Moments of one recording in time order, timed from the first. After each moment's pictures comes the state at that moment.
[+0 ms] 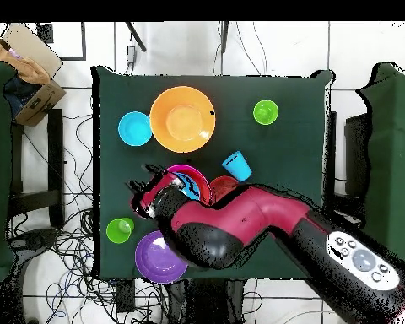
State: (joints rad) arm -1.07 -0.75 1.31 2.22 -0.63 0.14 1.51
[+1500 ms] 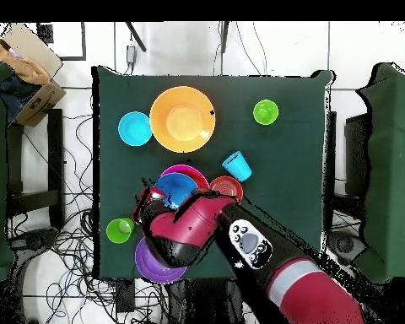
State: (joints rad) arm -0.52 -0.71 0.62 2.05 -1.05 -0.13 1.51
